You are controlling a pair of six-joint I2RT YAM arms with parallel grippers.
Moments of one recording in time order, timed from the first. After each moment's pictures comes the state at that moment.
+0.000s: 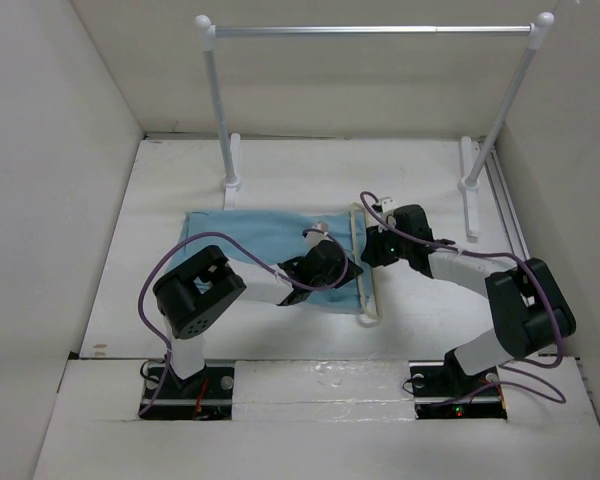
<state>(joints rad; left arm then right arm) -0.98 1.82 0.86 0.39 -0.15 -1.30 0.37 1.49 0.71 0.04 -0.28 0.12</state>
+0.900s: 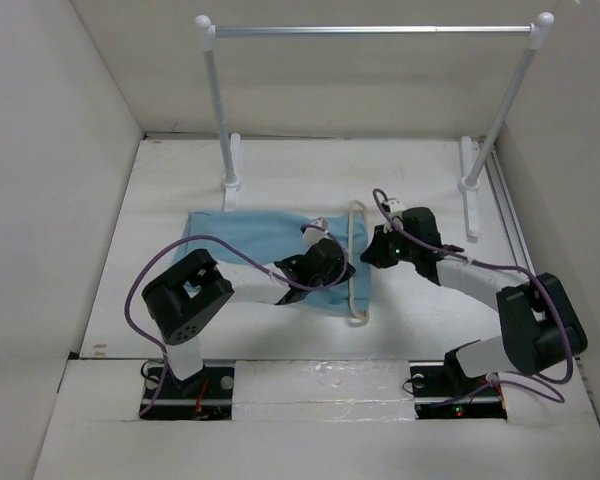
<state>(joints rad) -0.98 1.76 0.87 0.26 -0.23 -1.16 0.36 1.42 0.64 0.10 -0.37 0.24</state>
